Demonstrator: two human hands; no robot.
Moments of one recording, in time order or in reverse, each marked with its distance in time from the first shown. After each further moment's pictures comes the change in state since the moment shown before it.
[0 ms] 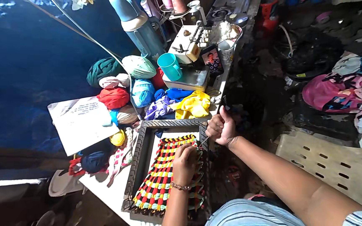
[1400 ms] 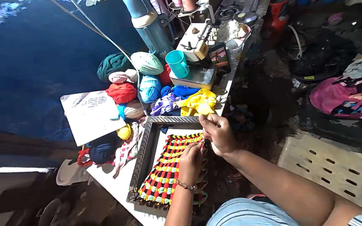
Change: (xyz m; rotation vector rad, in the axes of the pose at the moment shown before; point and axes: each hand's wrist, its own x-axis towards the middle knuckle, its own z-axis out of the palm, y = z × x) left_hand -0.001 0.016 -0.004 0.015 -0.010 -0.033; right_hand -0.015 0.016 0.091 -0.621 0.285 -0.197
